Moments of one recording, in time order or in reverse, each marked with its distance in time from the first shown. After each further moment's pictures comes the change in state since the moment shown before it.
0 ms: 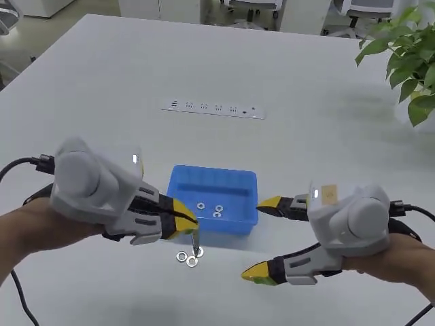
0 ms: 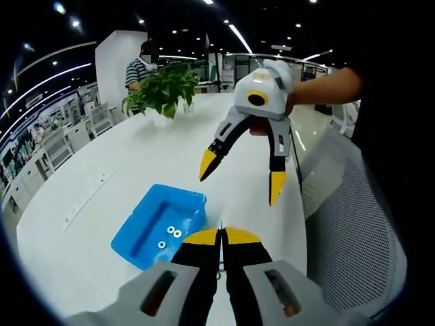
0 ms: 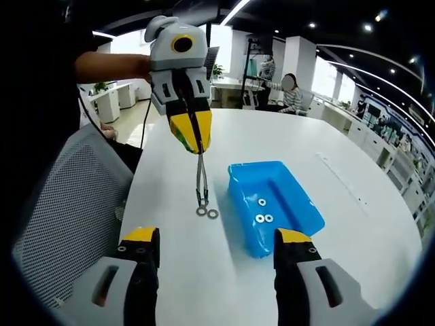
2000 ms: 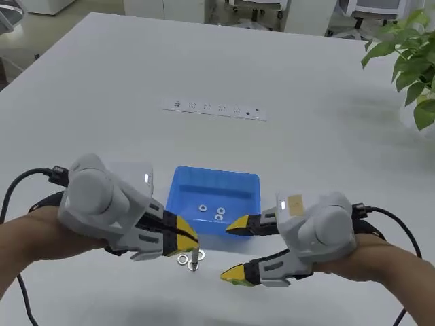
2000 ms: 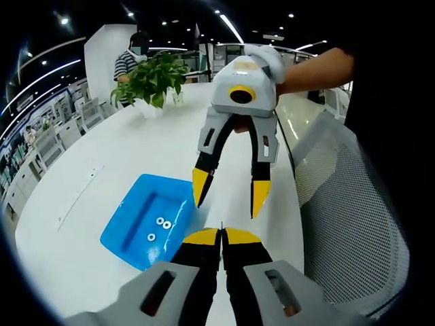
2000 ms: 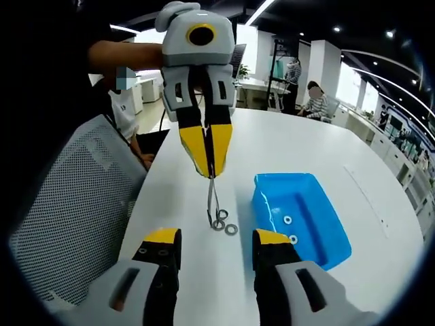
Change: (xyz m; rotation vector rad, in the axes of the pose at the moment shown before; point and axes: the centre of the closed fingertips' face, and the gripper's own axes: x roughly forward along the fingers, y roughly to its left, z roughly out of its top) left arm 0.008 -0.011 -0.017 0.031 0.069 -0.051; right arm 0.041 0.021 0.011 -0.093 -0.001 0.149
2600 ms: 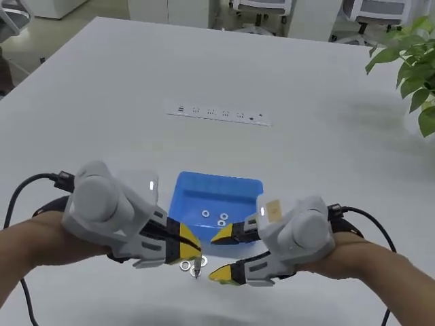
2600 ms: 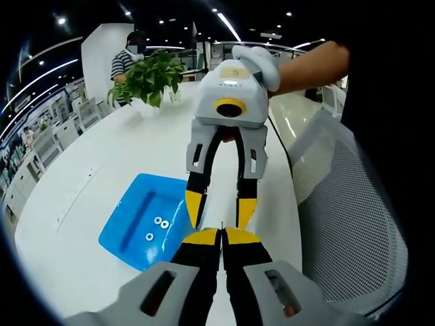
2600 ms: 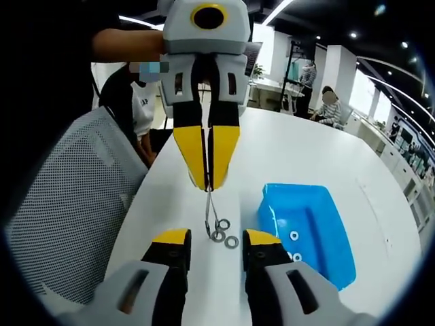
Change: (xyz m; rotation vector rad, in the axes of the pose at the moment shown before) left arm -0.001 -0.002 0.000 0.007 0.011 -0.016; right arm 0.023 -0.001 0.007 -0.069 0.016 0.053
